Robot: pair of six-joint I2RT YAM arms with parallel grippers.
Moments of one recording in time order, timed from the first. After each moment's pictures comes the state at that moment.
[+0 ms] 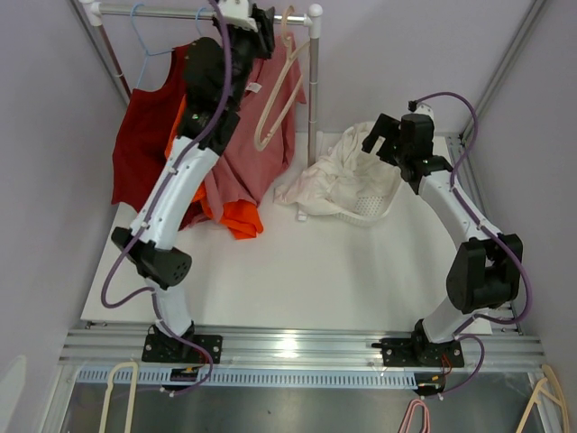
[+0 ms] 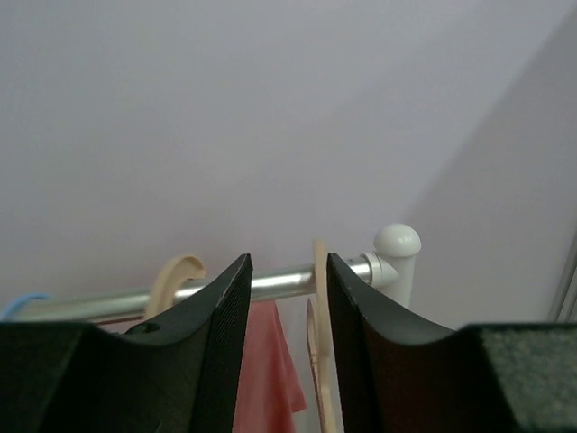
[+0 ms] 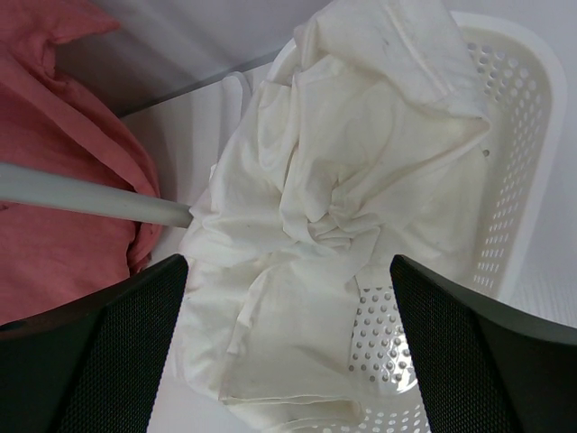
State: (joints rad) left arm -0.53 1.89 2.31 0.04 -0.20 0.12; right arm 0.19 1.63 1.41 -0.23 0.07 0.50
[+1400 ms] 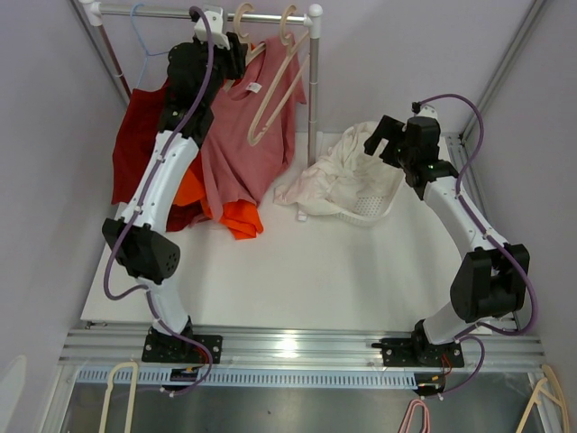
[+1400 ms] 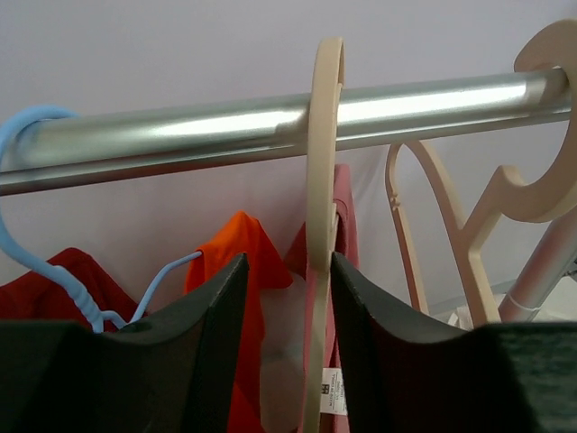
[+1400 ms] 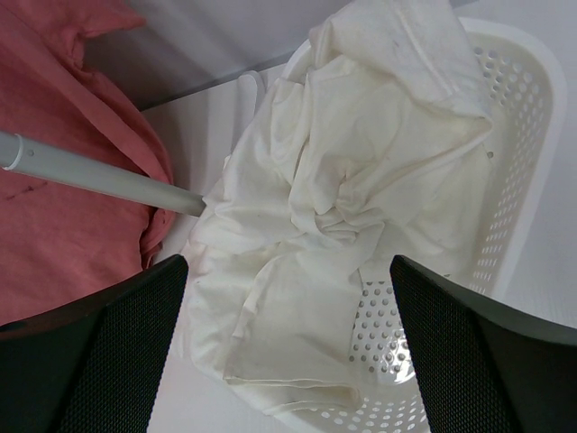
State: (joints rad) left arm -0.28 1.85 2.09 -0.05 0.04 0.02; right arm 0.18 1.56 1.35 -0.21 0.02 0.48
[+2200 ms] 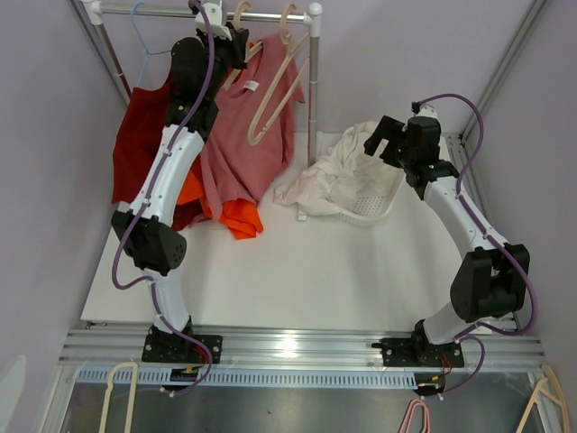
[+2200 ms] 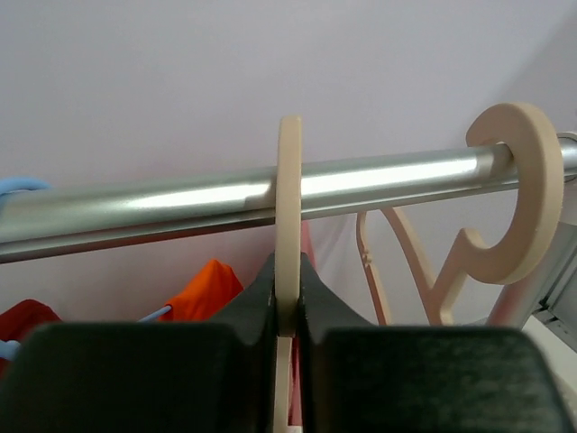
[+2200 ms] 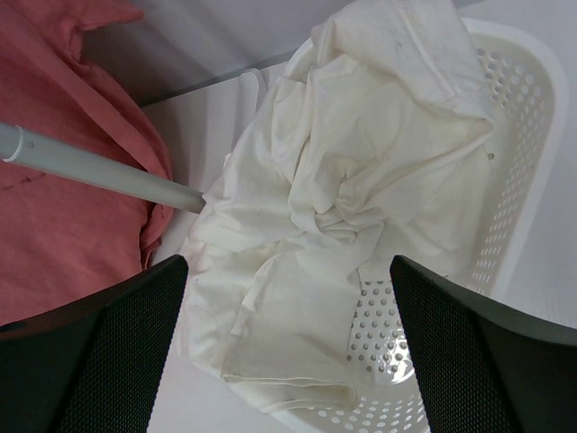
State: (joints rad) left arm -0.28 1.94 2.20 0.02 0.08 -0.05; right arm 0.17 1.56 1.35 -0.21 0.00 0.47
